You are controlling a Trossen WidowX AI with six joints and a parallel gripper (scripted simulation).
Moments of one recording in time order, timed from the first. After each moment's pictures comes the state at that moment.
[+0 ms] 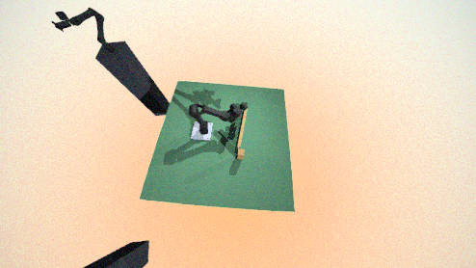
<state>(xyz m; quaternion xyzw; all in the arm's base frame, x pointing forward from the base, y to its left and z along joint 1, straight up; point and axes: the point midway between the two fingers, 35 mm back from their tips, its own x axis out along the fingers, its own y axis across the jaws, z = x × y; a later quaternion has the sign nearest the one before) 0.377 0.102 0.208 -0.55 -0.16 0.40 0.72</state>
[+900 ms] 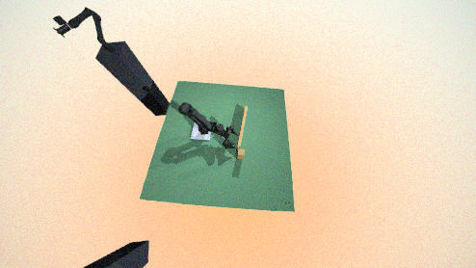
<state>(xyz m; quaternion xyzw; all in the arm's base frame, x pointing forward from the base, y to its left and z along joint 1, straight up) 0.270 -0.148 0.117 -0.01 0.16 -0.23 0.96</state>
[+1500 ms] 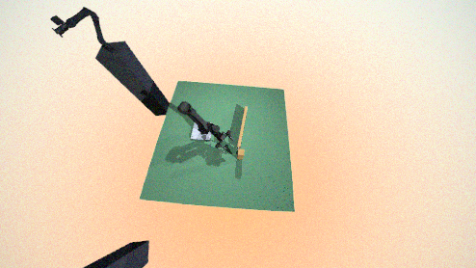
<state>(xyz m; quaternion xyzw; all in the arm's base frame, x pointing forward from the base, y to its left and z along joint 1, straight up) 0.216 -0.180 0.098 0.12 0.12 -0.38 0.91</state>
